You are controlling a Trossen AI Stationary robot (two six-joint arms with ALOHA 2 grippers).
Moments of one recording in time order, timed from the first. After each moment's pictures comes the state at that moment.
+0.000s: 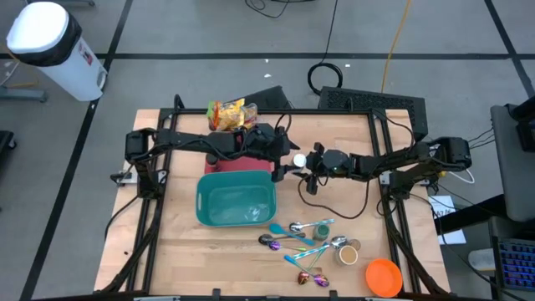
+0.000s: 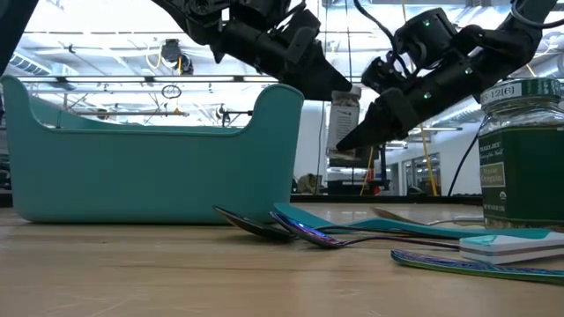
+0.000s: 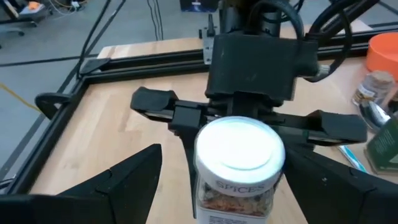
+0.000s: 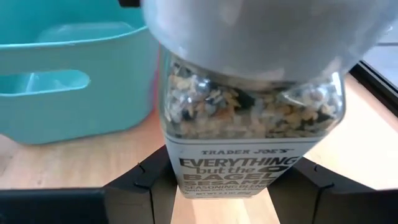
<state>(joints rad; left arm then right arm) 0.19 1.83 1.29 0.13 0.17 0.20 -0.12 1.40 0.47 0.49 0.10 -0.03</state>
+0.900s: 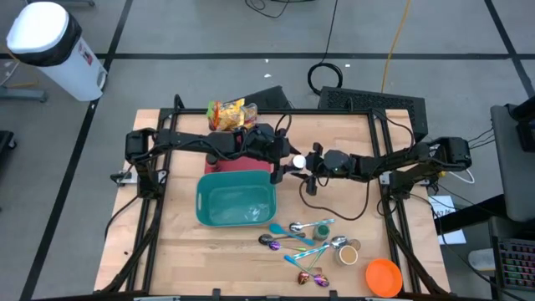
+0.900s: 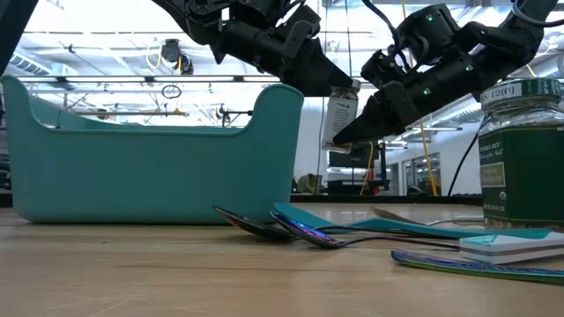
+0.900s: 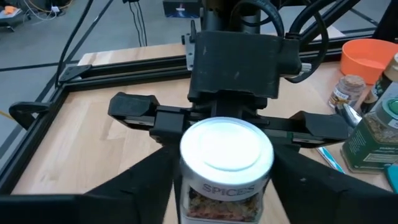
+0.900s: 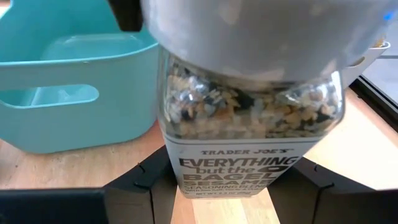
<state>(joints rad) 0.19 1.83 1.29 0.14 0.24 0.20 -0.11 1.40 0.47 0.53 0.10 -0.05</state>
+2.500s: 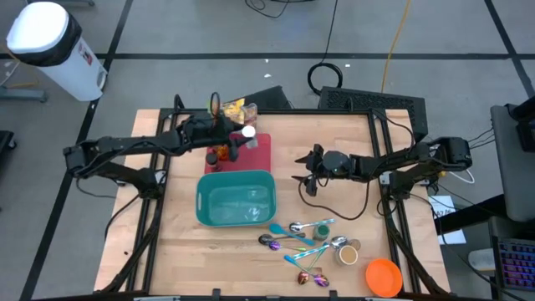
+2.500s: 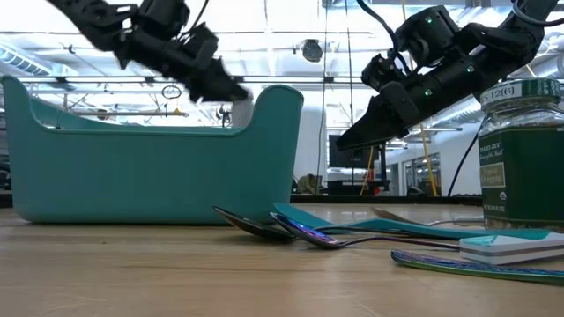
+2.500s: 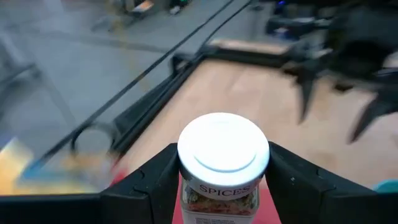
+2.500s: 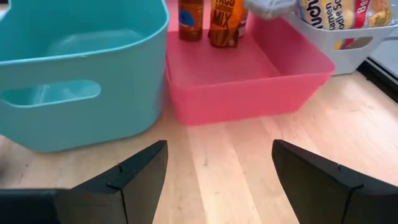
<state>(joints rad) 0.44 1.24 0.67 0.28 0.08 0.05 -0.11 1.39 0.47 0.49 0.10 0.02</state>
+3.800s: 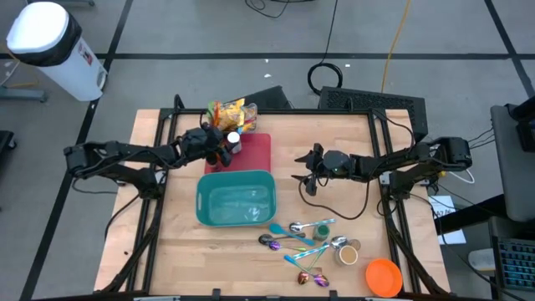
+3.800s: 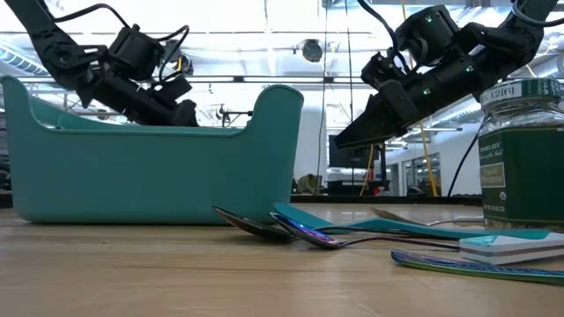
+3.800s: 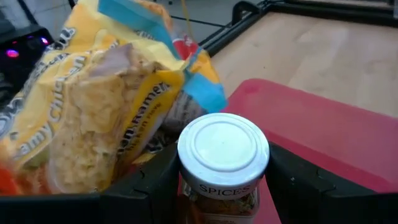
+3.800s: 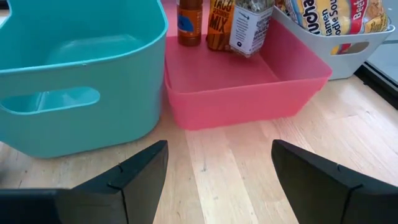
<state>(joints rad) 0.45 1.26 0.35 0.54 -0.15 0.00 -0.11 1.40 0.47 0.51 0.10 0.02</state>
